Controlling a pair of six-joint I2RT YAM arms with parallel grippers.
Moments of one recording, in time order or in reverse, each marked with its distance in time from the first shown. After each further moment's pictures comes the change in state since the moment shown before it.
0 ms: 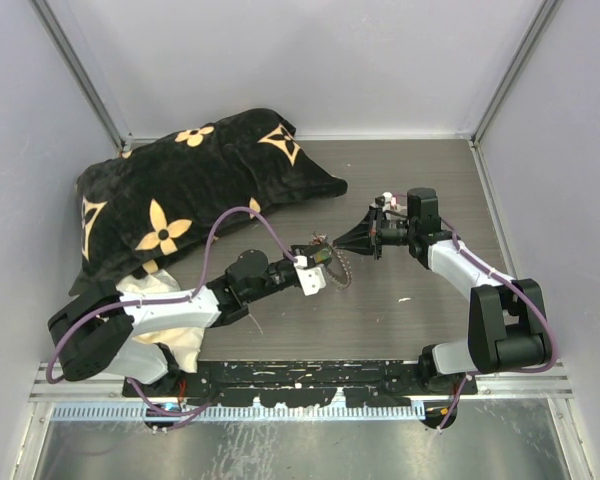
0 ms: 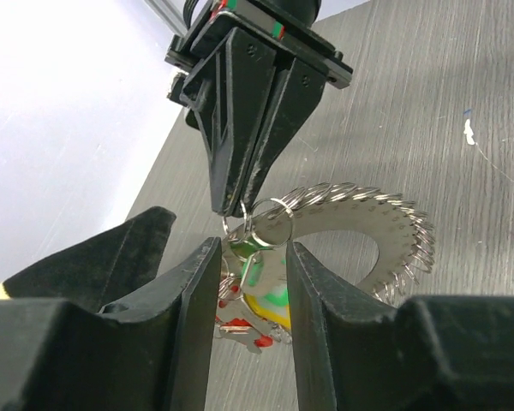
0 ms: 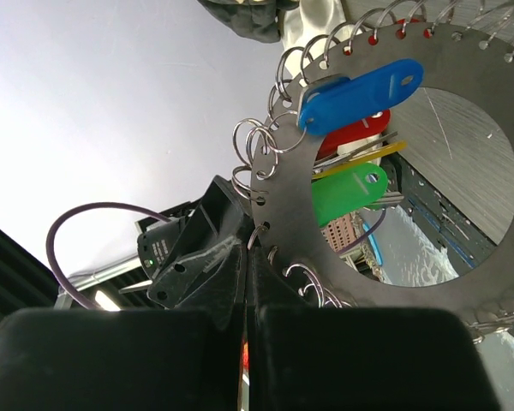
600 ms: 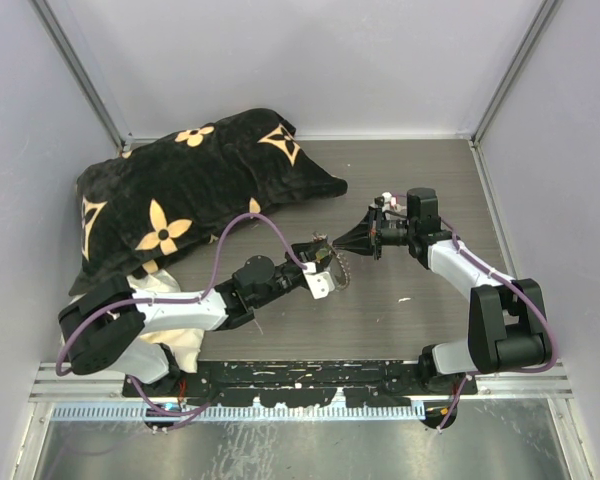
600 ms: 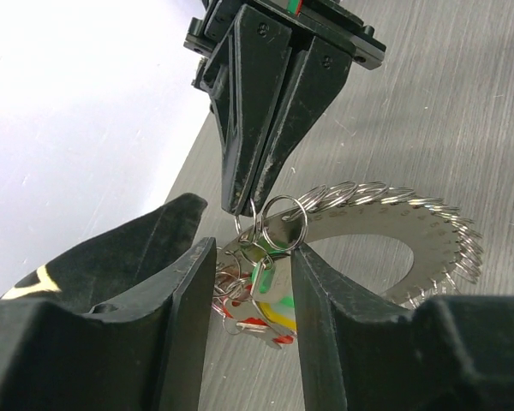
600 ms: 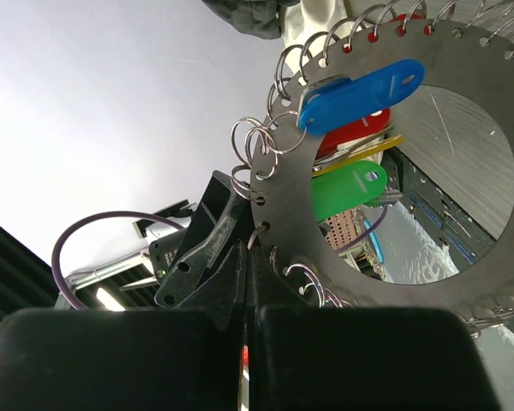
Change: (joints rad) left arm -0.056 0.055 -0.001 0.064 -0.161 0.085; right arm 0.002 0.000 0.000 0.000 -0.006 0.003
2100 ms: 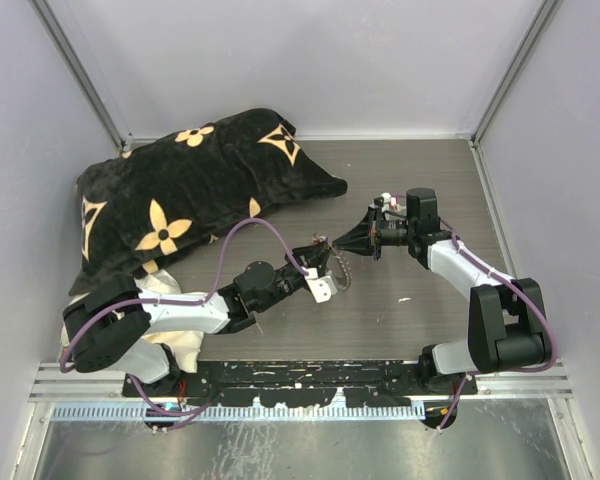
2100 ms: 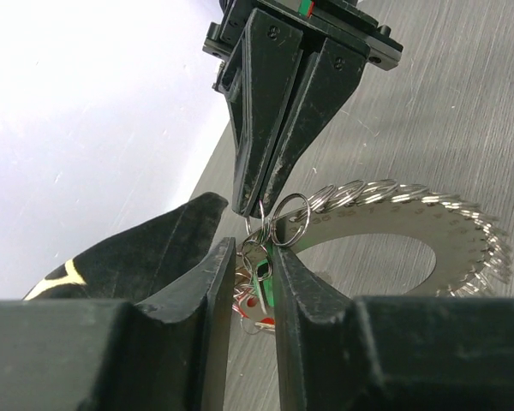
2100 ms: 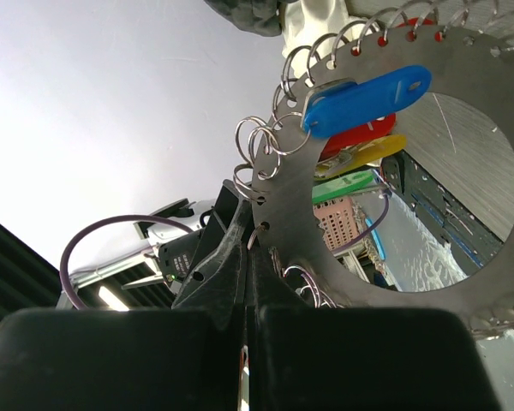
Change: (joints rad) left arm -0.031 0.026 -0.020 0.089 -0.078 0.053; right arm 0.006 0.003 0.000 0.000 -0.005 0.005
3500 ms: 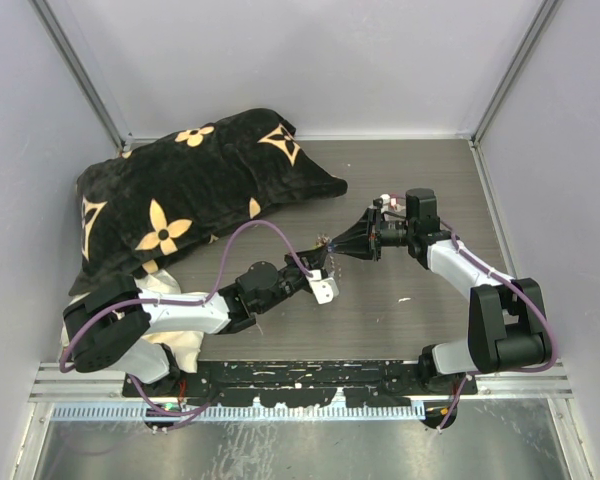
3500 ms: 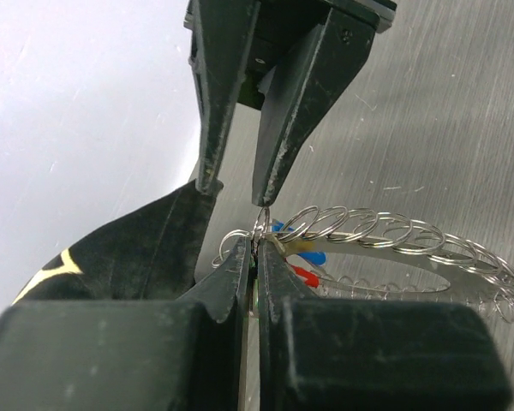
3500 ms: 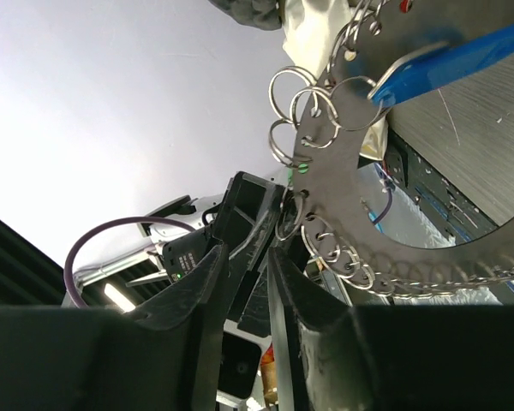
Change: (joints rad) left arm -0.007 0.000 0.005 -0.048 -0.026 0.032; right arm 0.000 0.000 0.000 -0.014 -0.006 0.004
